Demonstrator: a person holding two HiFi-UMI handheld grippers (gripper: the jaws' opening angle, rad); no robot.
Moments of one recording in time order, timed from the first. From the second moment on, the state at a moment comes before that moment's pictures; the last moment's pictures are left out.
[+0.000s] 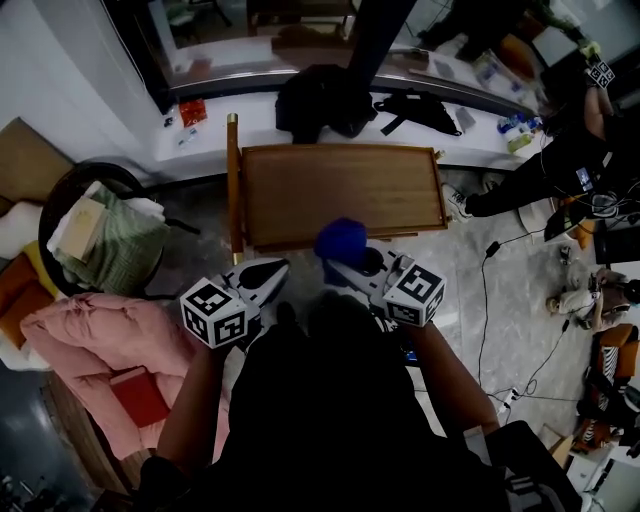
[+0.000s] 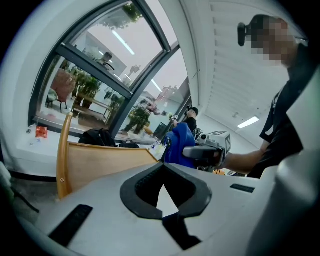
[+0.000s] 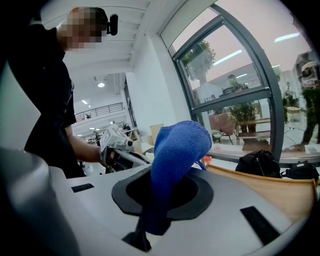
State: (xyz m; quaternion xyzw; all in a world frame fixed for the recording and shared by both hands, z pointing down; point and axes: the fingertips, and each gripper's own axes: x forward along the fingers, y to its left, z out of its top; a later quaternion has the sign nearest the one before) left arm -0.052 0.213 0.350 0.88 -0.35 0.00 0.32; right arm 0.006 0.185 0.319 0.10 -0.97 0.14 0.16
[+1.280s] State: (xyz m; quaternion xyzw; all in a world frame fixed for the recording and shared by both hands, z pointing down) left arm -0.168 0.056 0.398 0.75 -0.54 0.04 0.39; right arm -0.157 -0.015 0.454 -0.03 -0.95 0.14 0.27
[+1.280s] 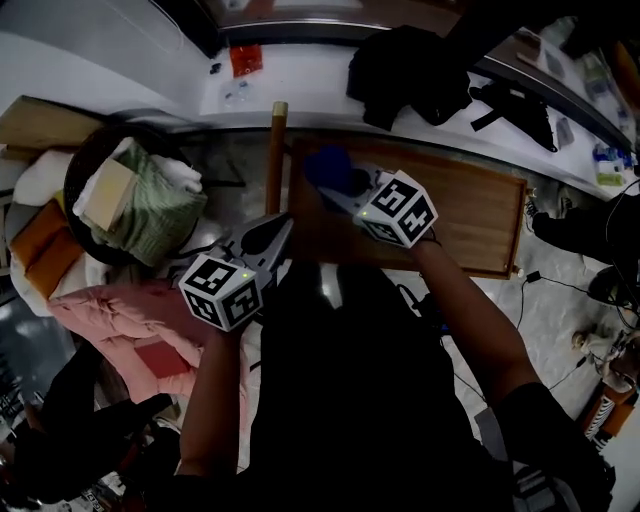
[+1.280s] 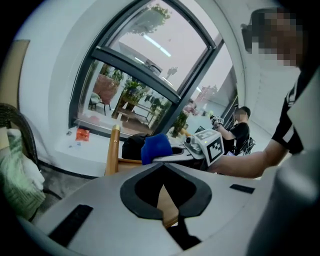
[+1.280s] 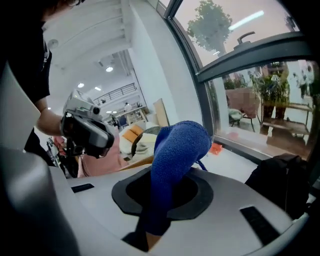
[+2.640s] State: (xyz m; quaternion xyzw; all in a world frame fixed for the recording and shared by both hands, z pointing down) left arm -0.185 0.043 0.412 0.78 -0.45 -0.02 0.44; right arm -0.212 -0.061 0.604 -0.04 -0.84 -0.06 0.53
